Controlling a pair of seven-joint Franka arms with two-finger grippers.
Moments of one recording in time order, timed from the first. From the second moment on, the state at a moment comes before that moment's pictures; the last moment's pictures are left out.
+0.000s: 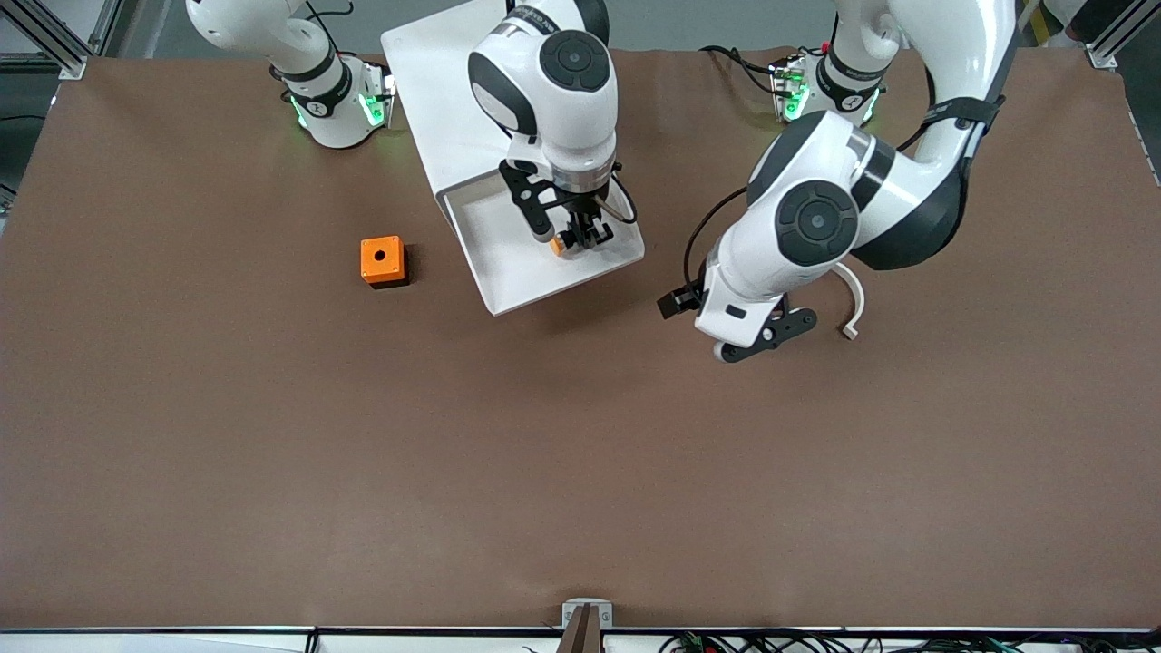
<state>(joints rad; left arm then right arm) -0.29 0.45 -0.32 -1.45 -0.07 1.75 -0.96 0.95 0.40 -0.09 -1.53 0.06 1.93 1.92</state>
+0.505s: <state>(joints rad) -0.38 0.52 -0.33 -1.45 -0.06 1.94 -0.96 0.73 0.37 -0.10 -1.43 0.08 1.66 1.49</state>
